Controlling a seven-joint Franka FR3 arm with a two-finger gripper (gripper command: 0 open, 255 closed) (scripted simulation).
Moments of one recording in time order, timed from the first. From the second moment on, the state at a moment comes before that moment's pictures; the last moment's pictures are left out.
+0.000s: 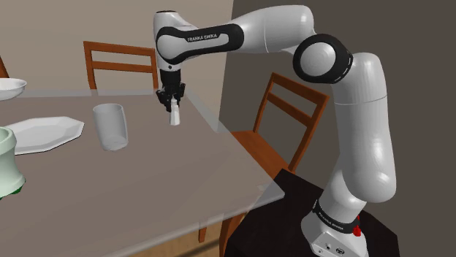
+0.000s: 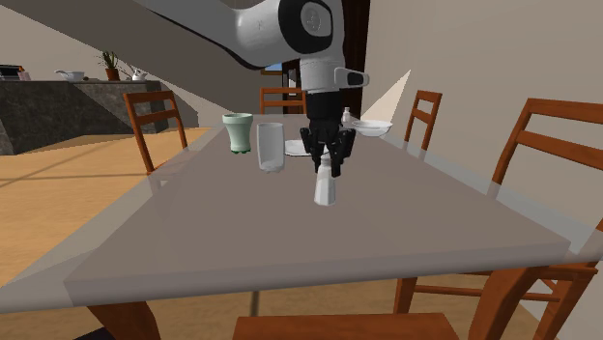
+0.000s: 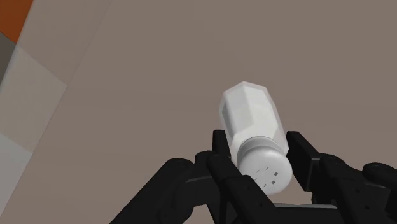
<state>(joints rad) 0.12 0.48 0.11 -1.35 -0.16 1.84 0.11</state>
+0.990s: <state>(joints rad) 0.13 0.49 0.11 -1.14 -0.15 1.64 0.09</state>
